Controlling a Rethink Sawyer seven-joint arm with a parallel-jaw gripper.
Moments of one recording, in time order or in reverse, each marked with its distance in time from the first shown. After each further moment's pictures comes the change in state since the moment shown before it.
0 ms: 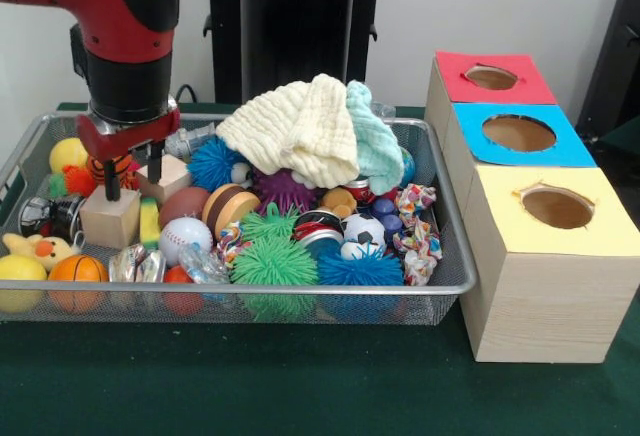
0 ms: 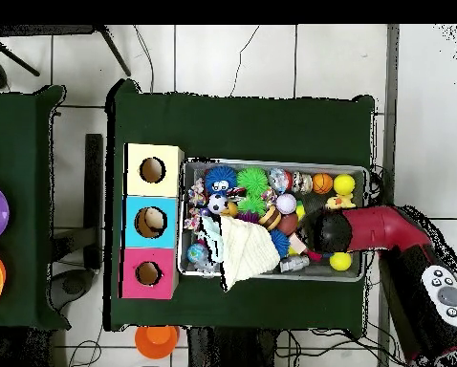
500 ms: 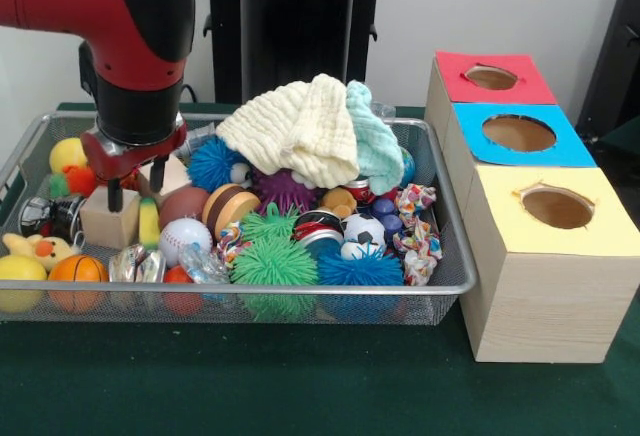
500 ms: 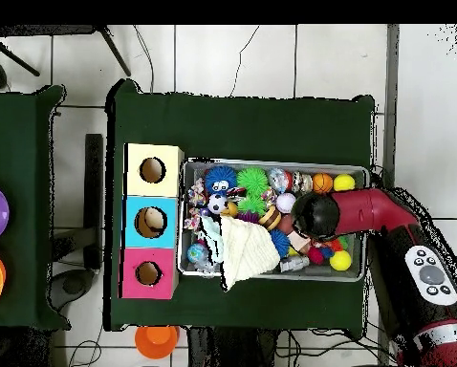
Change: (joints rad) arm 0.064 0.047 -0.027 -0.103 -0.002 0.114 0.000
